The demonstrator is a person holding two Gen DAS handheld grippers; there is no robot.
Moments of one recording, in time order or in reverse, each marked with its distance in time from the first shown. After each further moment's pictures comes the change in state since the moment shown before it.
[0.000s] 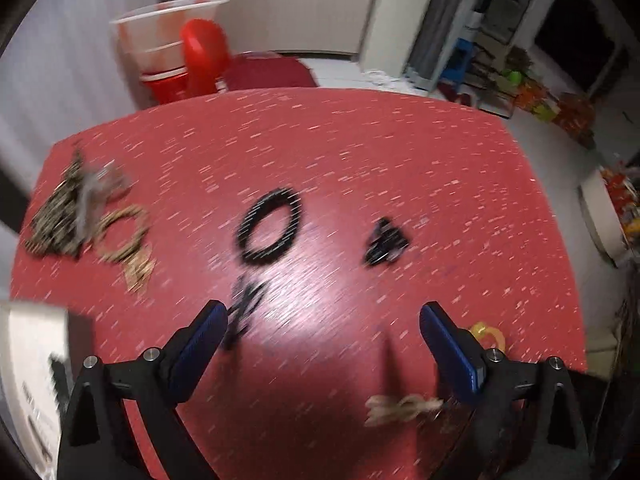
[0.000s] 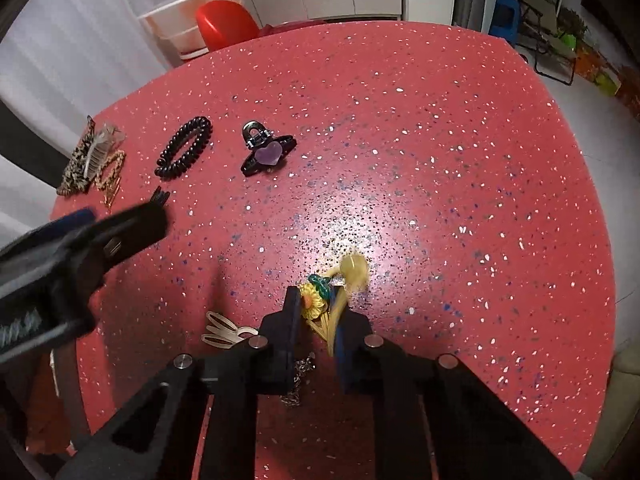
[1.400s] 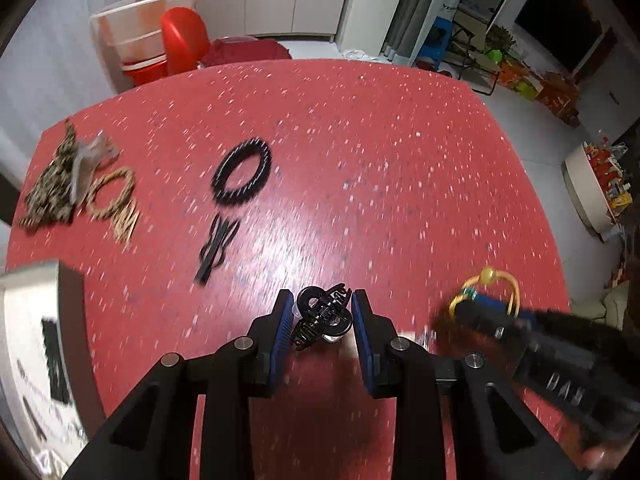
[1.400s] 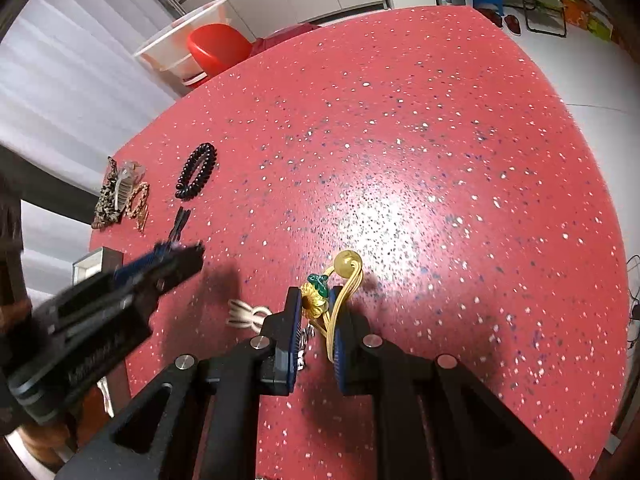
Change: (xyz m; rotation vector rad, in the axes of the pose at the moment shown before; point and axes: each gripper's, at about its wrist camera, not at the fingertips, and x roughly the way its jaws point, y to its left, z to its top) left arm -0.036 -0.013 -0.054 0.021 0.073 -0.038; right arm -0.033 -0.040 -0.014 0.129 0.014 0.124
